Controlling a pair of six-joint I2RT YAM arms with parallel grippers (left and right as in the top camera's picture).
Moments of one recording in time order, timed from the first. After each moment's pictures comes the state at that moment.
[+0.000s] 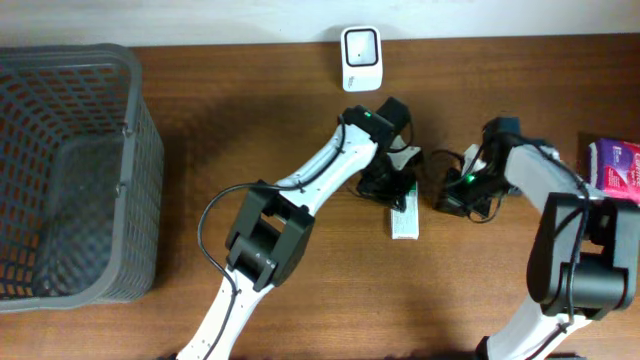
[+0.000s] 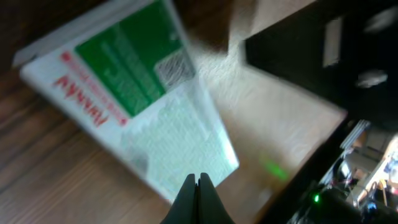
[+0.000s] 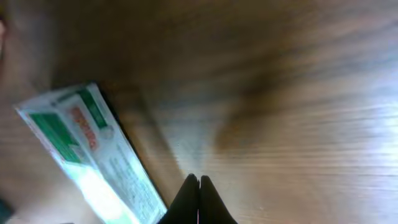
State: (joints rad) left arm -0.70 2.48 2.17 -1.18 0.61 -0.18; right arm -0.13 1.92 1.16 -0.83 -0.43 0.25
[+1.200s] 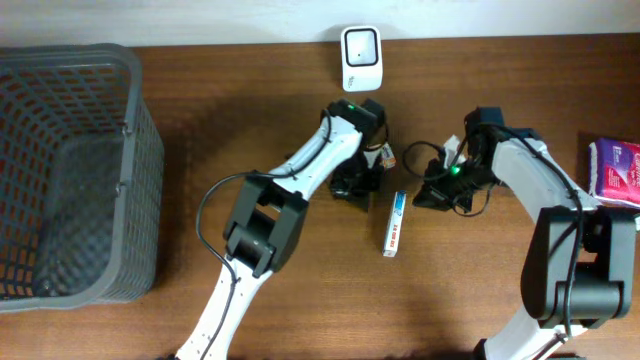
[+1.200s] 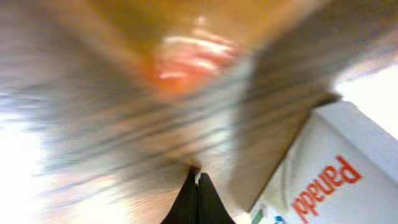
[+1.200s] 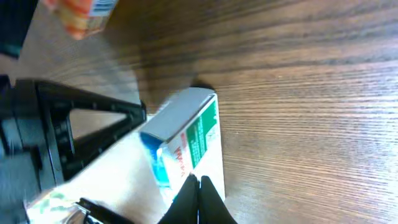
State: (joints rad) left arm -0.62 2.57 2.22 -1.36 0.43 -0.34; right arm -0.03 1.86 1.24 -0.98 -0.56 0.29
